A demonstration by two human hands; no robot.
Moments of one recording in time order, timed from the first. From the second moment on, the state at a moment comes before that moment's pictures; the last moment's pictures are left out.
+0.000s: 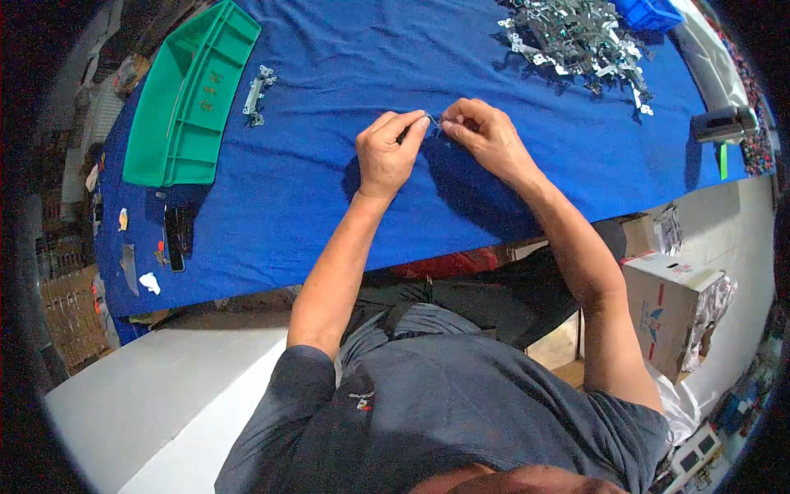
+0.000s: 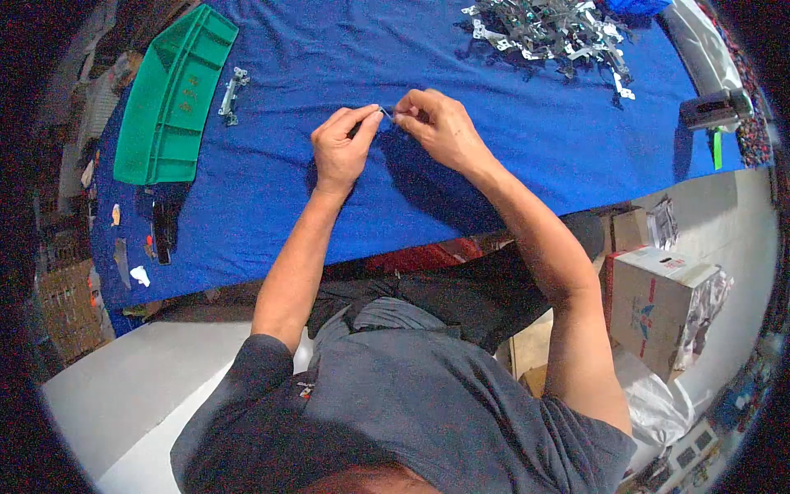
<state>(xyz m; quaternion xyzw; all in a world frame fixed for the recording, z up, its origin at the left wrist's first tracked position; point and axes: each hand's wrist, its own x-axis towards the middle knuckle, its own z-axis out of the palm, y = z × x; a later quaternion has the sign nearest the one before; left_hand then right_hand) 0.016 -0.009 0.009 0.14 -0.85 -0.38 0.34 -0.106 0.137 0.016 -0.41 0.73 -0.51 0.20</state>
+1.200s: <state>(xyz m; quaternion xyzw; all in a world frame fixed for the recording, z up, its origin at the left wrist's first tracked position) 0.015 -0.013 -0.002 0.21 -0.78 -0.51 0.31 -0.104 0.138 0.023 -0.38 0.72 -0.52 0.25</state>
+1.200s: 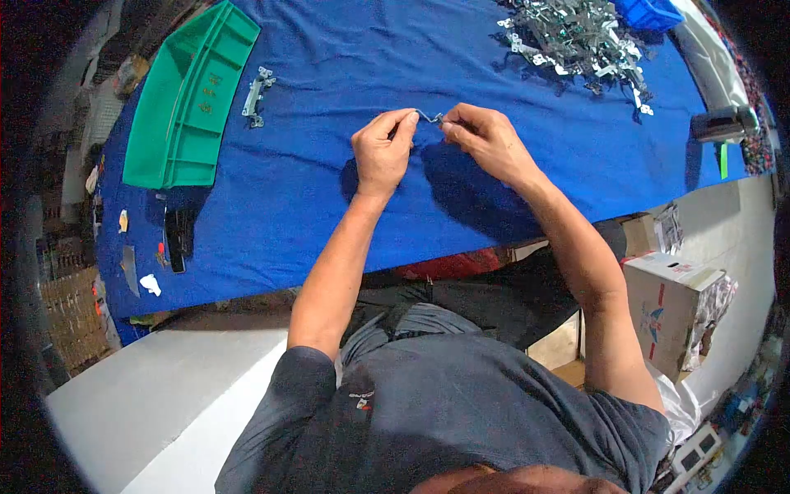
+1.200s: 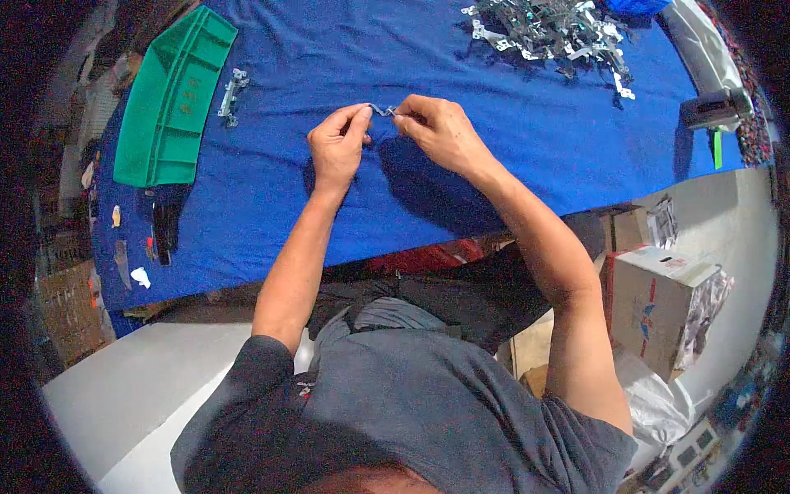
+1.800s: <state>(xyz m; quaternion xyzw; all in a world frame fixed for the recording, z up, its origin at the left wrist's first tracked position) 0.014 -0.010 0.007 0.15 -0.82 -0.42 0.35 -0.104 0.137 0.015 -0.37 0.72 -0.52 0.25</state>
